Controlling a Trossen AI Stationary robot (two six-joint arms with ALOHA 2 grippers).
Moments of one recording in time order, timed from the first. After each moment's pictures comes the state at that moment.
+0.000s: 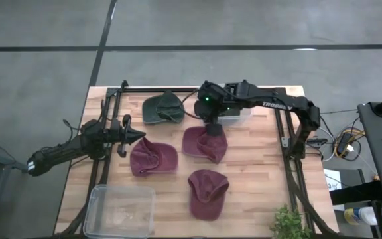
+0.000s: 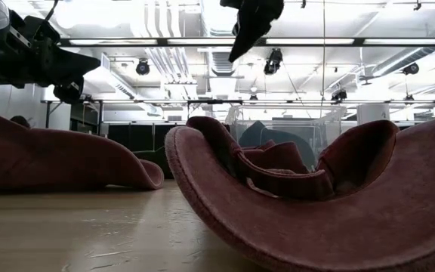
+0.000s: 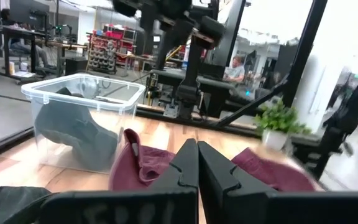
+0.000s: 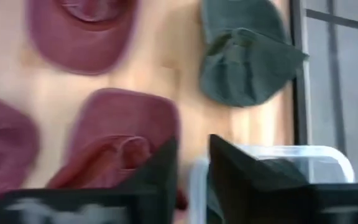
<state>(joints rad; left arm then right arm) 0.35 0.01 0.01 0.08 0.32 -0.23 -0.18 1.79 1.84 -1.04 0.01 -0.30</state>
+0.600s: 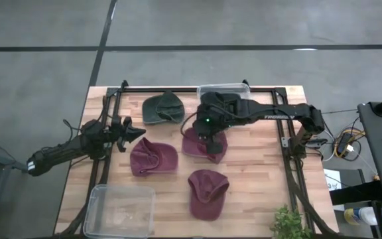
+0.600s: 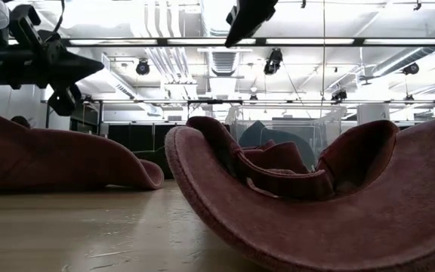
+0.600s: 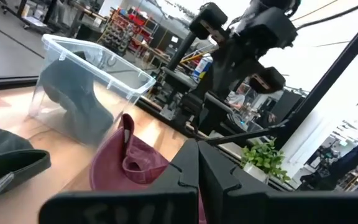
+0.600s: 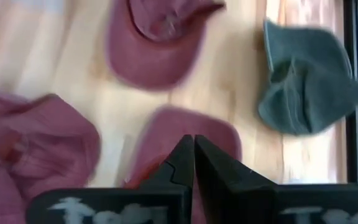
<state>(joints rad) 0.35 0.02 0.01 0.07 0.24 -0.58 -0.02 1.75 1.74 -0.93 -0.01 -0.23</state>
